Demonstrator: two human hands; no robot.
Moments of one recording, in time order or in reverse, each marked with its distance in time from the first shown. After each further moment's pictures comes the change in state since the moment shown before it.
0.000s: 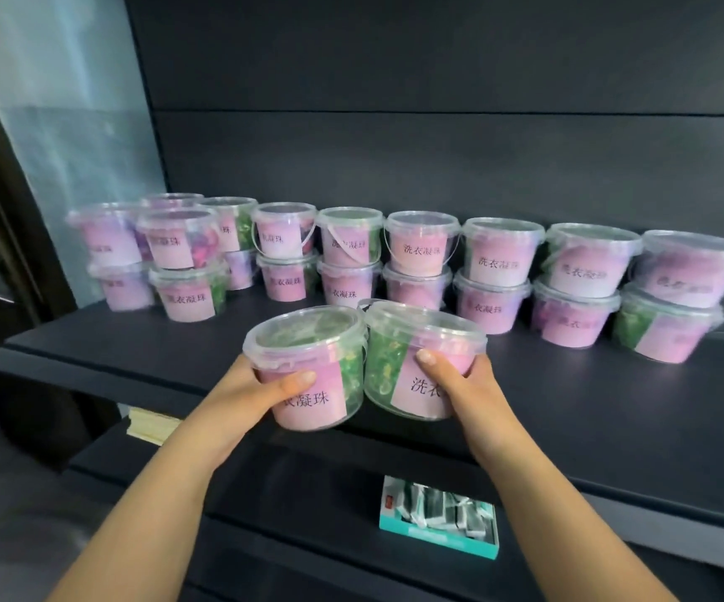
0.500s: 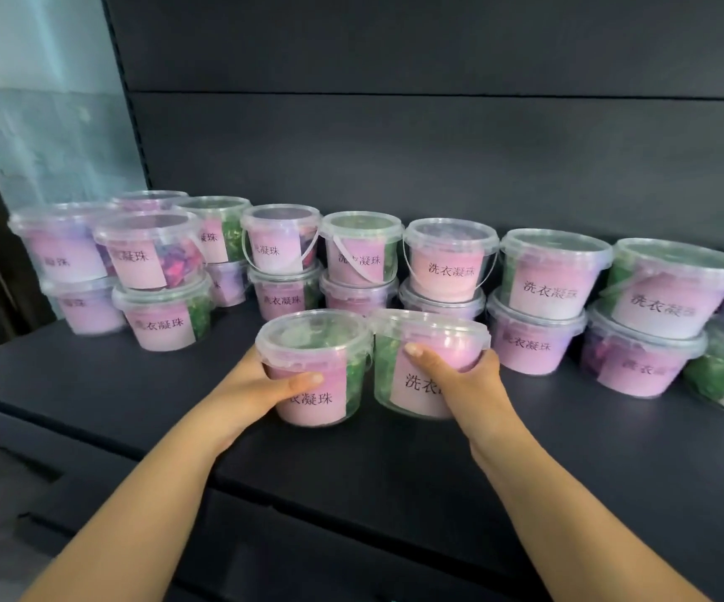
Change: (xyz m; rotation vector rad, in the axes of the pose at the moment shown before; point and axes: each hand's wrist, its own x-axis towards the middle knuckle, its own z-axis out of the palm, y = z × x) left_hand 0.109 -0.027 -0.025 0.095 -0.042 -0.039; right_hand 0.104 0.017 0.022 -0.070 0.164 0.120
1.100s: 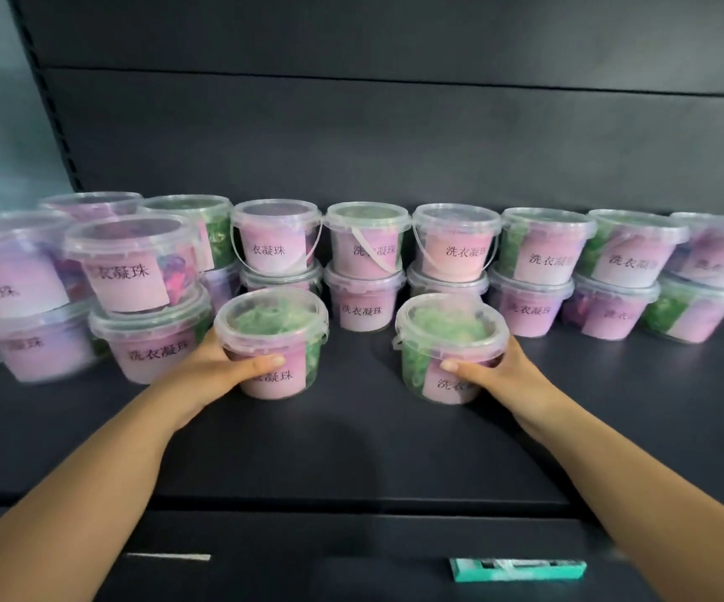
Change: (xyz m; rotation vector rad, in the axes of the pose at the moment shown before) left_hand 0.055 -0.024 -0.112 0.133 -0.173 0.011; right_hand -0.018 0.008 0.026 -0.172 -0.015 -0.137
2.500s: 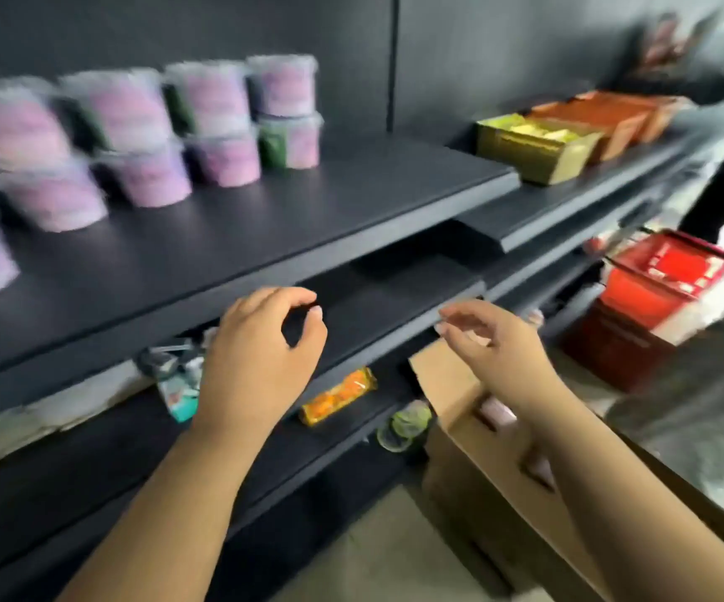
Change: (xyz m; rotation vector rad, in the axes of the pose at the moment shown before) left_hand -0.224 0.103 0.357 0.488 -0.180 0.565; right_hand -0.370 0.022 -0.196 -0.534 0.669 0.219
